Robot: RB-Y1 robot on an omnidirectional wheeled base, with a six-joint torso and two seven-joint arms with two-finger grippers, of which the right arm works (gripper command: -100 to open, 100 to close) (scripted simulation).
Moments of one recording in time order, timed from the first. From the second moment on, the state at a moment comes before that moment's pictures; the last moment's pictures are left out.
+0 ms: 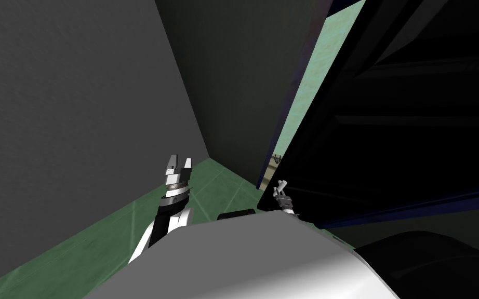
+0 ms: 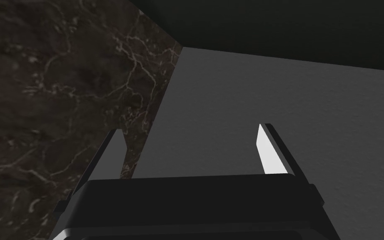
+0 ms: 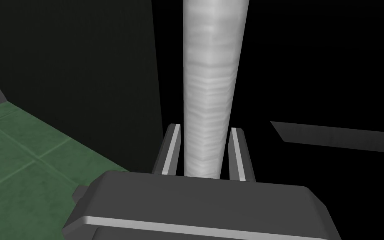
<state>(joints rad) 0.37 -0.48 0.40 -1.04 -0.81 -1.02 -1.44</state>
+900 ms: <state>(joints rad) 0.38 -0.54 0.48 -1.01 -0.76 -1.09 -1.51</state>
